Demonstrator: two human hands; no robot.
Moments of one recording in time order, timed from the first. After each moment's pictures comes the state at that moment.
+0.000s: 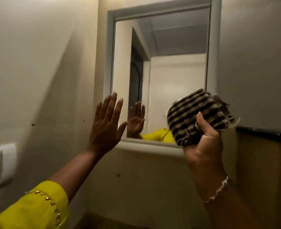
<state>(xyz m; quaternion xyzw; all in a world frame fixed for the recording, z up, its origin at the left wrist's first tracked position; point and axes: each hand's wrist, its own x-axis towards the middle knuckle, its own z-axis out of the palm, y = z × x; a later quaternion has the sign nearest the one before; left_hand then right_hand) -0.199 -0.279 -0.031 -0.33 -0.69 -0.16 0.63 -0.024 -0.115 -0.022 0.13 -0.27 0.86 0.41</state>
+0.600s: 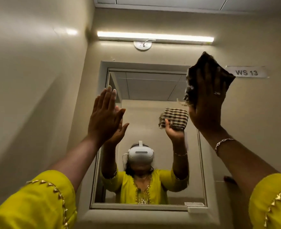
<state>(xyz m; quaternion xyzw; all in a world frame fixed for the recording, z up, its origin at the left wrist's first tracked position) -0.267 -0.263 0.143 -0.38 -0.59 -0.30 0.65 -0.072 -0.062 0.176 0.01 -0.52 -0.24 0.82</state>
